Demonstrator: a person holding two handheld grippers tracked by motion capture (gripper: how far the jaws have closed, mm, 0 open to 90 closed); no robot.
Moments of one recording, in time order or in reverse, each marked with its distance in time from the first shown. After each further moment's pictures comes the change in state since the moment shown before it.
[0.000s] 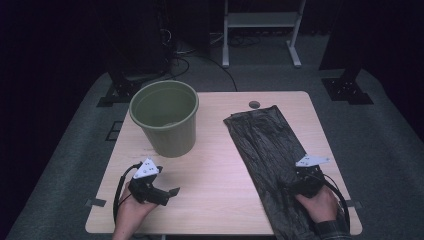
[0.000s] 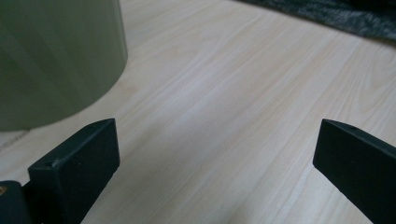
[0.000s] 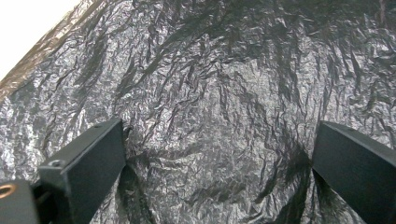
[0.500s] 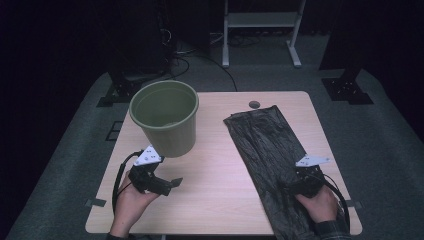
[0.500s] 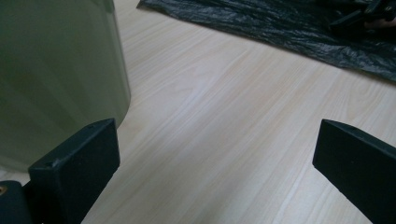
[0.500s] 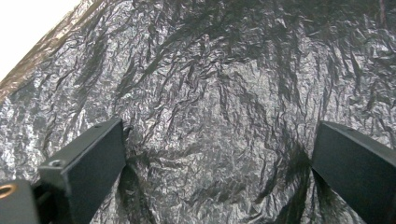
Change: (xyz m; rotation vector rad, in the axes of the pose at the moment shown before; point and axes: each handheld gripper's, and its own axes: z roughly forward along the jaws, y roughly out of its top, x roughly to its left) left arm -0.004 0.043 -0.013 0.009 -0.004 0.021; right arm 0.000 0.000 0.000 0.000 0.000 -0.001
